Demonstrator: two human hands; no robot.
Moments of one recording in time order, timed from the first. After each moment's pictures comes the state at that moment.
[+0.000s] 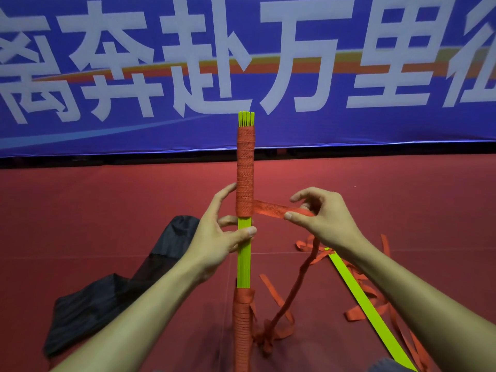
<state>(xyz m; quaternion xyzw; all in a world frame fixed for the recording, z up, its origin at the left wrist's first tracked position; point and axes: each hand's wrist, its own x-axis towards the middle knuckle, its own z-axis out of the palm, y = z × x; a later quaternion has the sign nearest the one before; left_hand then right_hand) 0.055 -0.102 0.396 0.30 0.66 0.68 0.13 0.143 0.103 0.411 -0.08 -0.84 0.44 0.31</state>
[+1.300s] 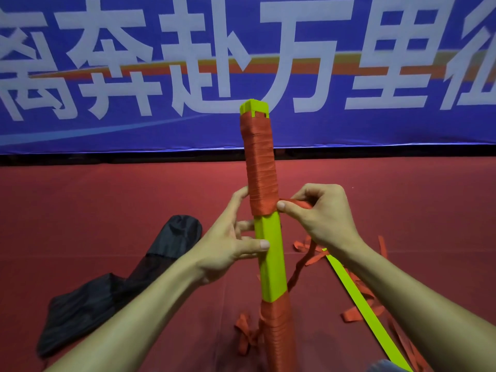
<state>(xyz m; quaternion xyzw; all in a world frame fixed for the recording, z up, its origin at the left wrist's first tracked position) 0.068 -0.098 0.407 0.41 0.60 0.64 0.27 0.148 0.081 0.430 -0.06 -0.82 0.40 0.40</state>
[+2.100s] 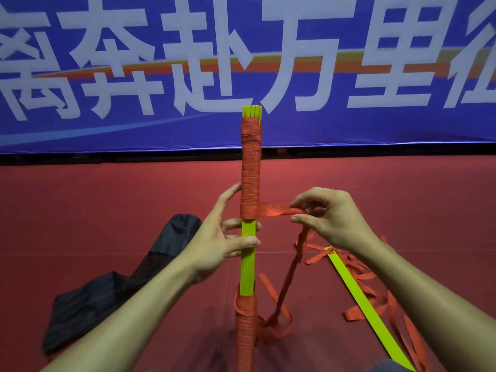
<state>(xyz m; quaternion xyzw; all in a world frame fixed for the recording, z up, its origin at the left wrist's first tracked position) 0.060 -0.108 0.400 0.37 0.62 0.66 0.20 0.154 0.112 0.421 0.03 -0.88 0.34 0.33</state>
